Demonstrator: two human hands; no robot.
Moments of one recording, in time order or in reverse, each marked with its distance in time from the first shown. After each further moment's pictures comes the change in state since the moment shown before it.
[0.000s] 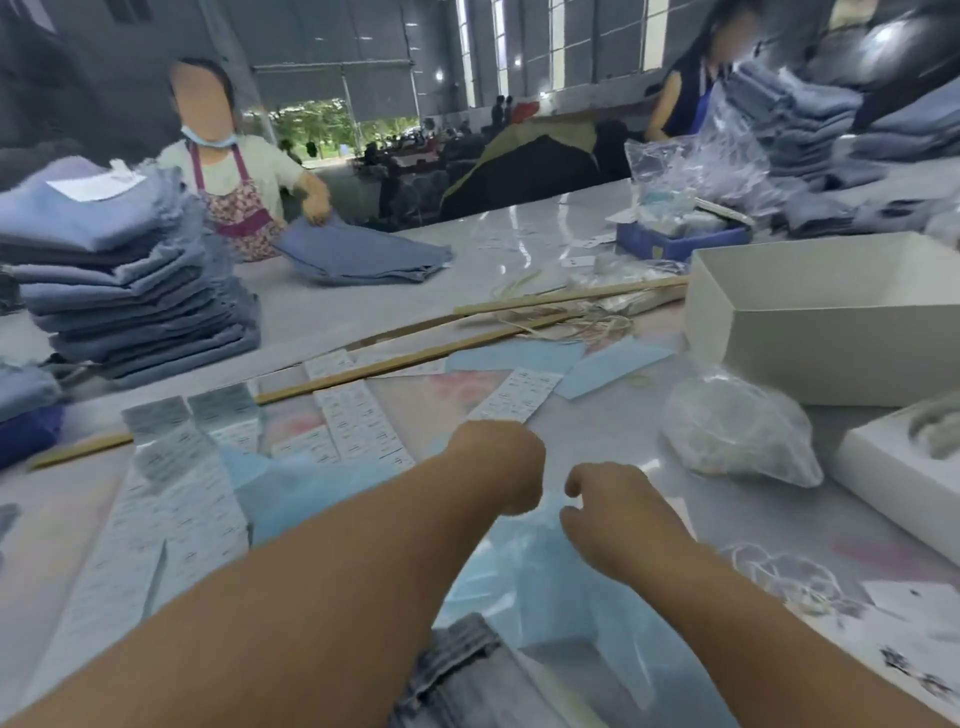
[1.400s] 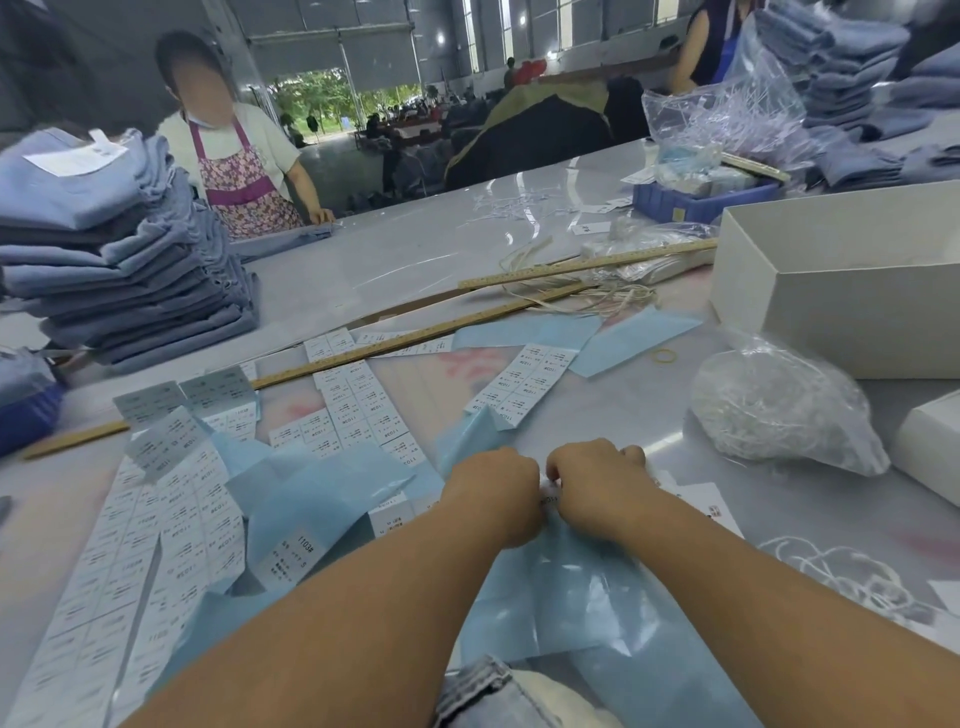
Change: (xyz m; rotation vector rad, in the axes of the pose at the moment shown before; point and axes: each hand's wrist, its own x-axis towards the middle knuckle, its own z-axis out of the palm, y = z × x) left_hand 0.024 -0.002 0.075 -0.173 0.040 -0.083; right_hand 0.067 -0.004 0.040 -0.271 -0.180 -0.108
